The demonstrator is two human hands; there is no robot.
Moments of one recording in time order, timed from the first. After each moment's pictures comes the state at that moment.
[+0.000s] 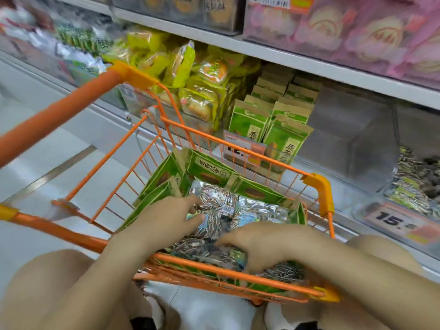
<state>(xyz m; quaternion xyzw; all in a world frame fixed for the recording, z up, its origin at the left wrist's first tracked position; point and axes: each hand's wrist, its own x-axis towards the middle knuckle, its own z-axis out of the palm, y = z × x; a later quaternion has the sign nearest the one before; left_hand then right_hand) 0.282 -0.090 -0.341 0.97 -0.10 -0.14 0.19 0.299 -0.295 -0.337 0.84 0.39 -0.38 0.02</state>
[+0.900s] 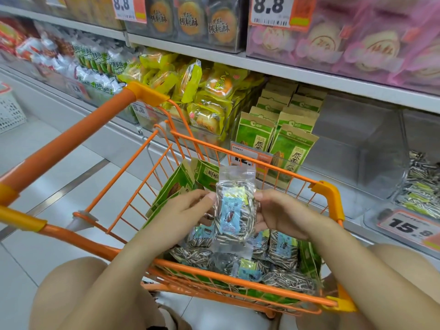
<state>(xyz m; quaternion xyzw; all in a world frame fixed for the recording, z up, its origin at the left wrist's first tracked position) 0.273 -0.099 -0.307 0.85 -0.01 -0.11 0.52 0.329 -0.320 -0.327 0.59 0.15 -0.42 -0.67</state>
